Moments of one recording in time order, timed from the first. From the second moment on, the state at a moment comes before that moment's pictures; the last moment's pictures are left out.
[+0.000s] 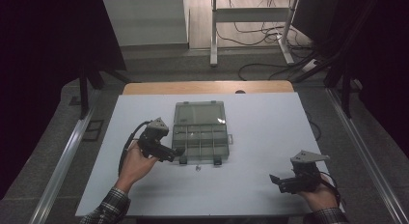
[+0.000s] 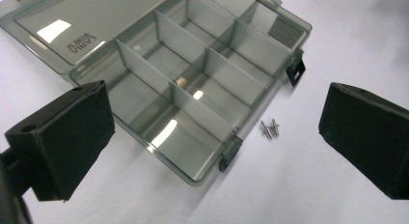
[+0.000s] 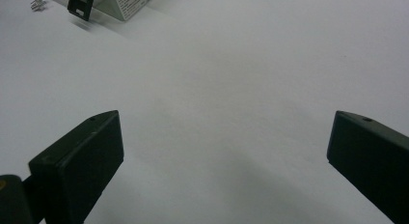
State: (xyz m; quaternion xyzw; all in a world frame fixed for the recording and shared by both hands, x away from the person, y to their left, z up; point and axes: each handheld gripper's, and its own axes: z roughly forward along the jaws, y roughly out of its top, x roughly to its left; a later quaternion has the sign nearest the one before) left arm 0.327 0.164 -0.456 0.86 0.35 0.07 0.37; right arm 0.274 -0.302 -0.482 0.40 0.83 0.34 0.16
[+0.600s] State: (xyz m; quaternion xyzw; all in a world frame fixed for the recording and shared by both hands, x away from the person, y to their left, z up) left arm 0.305 0.140 -0.460 0.87 0.34 0.06 0.36; right arm 0.273 -0.301 -0.481 0.40 0.83 0.34 0.16
